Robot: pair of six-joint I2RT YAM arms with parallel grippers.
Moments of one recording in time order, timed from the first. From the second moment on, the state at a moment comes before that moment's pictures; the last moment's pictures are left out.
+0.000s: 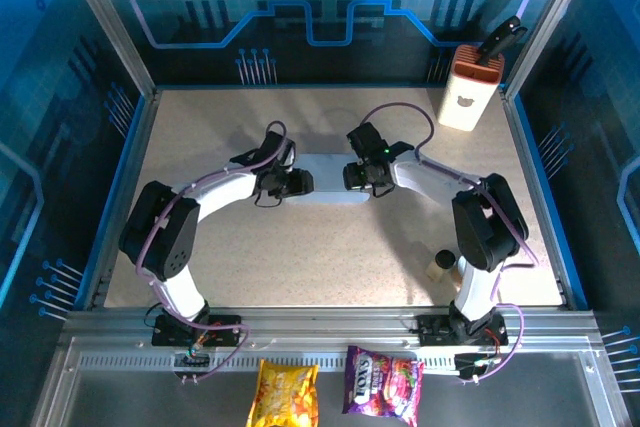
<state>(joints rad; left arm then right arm) -0.43 1.74 1.10 -0.38 0.21 -0.59 0.54 1.82 1.30 -0.60 0.09 0.37</state>
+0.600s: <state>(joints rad) -0.36 1.85 1.23 -0.52 0.08 -0.48 0.45 1.93 1.33 -0.62 -0.10 0.32</state>
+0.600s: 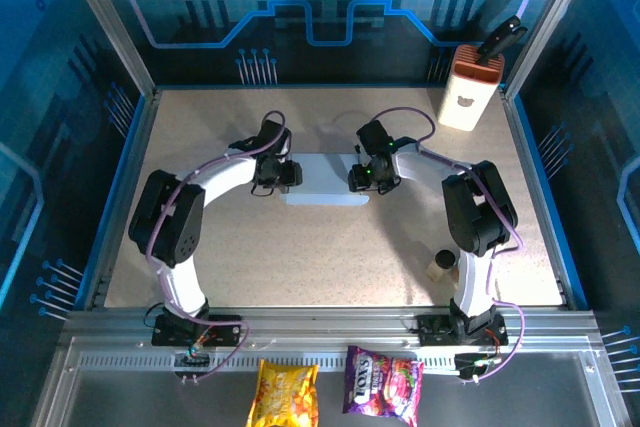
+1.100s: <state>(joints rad) -0.34 1.82 1.14 -0.44 0.19 -0.51 0.45 1.94 1.34 -0.61 -0.16 0.33</state>
